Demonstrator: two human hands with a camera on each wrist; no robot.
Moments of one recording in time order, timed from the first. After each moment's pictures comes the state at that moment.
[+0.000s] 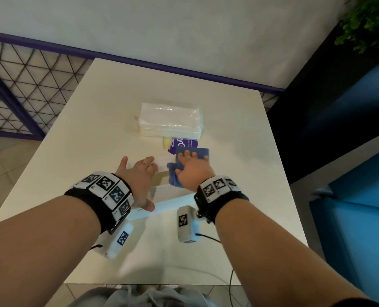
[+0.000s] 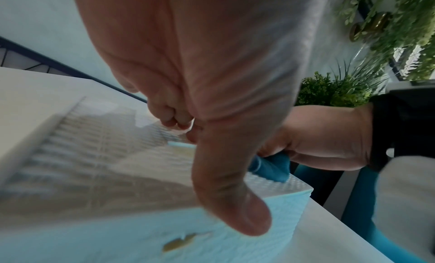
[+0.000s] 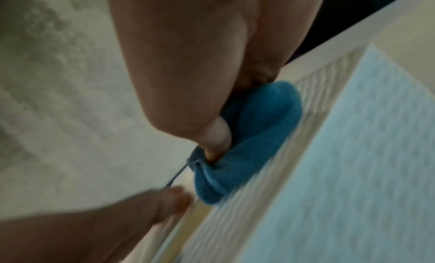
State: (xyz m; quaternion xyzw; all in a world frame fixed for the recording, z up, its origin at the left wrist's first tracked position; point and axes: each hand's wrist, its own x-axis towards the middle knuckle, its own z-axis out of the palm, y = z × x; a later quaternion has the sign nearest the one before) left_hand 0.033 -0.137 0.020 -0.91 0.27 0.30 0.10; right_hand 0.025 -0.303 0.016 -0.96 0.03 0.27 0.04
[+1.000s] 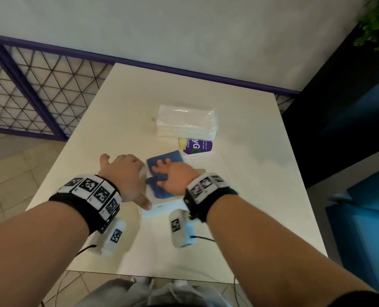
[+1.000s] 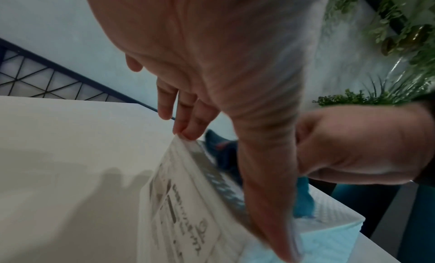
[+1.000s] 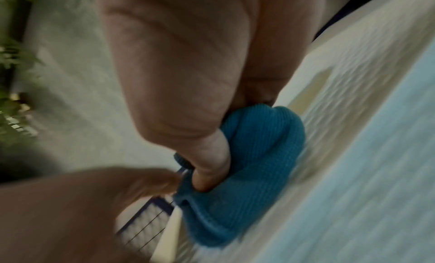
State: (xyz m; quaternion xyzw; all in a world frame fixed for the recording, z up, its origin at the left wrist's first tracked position) left_hand 0.032 -0.076 0.028 -0.96 0.18 0.22 0.04; right_hand 0.019 -0.234 0.032 -0.94 -0.16 0.30 0.05
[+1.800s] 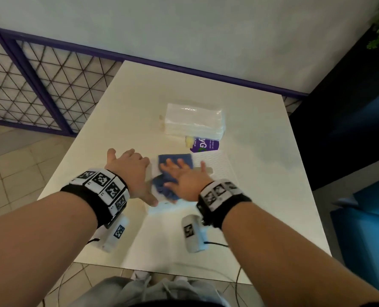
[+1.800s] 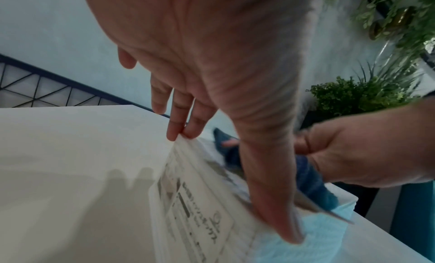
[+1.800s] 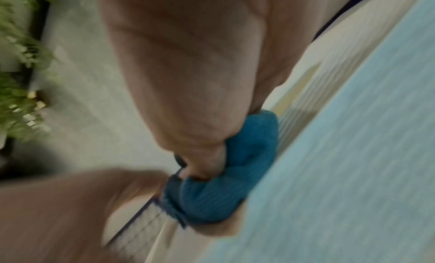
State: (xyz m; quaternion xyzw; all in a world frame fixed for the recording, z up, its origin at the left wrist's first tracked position) left_hand 0.033 -0.072 0.027 -0.95 0.19 0.20 0.09; right_hand 0.001 -0.240 0.017 -0.94 -0.11 0.31 0.06
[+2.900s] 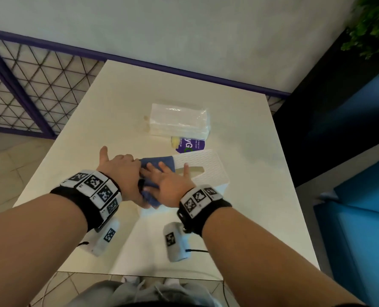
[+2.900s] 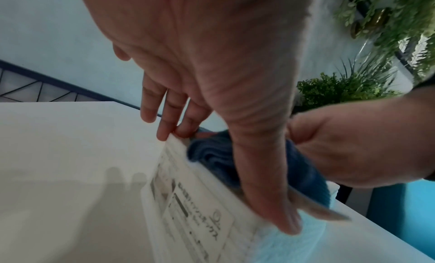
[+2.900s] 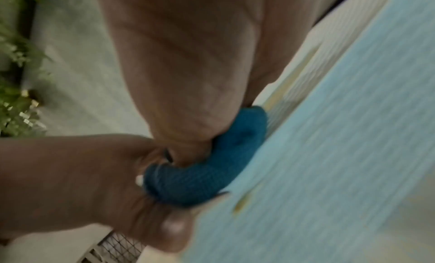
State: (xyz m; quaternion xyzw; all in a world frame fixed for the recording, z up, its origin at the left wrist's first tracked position) left_hand 0.032 -0.094 0.027 -0.95 0.22 0.20 0.12; right_hand -0.007 -0.233 0.013 -0.95 -0.12 0.29 0.07
